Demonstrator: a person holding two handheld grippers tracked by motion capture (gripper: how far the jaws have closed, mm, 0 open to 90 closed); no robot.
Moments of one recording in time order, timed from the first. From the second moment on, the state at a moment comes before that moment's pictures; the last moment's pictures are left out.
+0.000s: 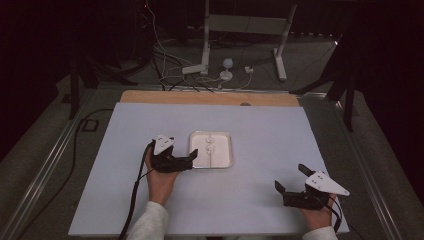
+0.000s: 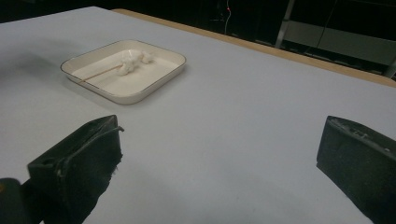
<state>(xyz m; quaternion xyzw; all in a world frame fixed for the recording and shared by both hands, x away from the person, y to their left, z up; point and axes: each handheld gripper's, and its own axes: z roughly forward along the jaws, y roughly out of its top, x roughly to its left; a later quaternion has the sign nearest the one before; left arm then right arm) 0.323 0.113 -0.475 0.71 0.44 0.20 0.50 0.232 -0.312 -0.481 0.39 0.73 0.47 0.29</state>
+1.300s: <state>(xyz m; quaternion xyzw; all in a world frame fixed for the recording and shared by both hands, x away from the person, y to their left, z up) 0.348 0.046 -0.514 0.79 0.49 0.14 0.33 0.232 -0.314 -0.482 0.40 0.73 0.47 0.29</state>
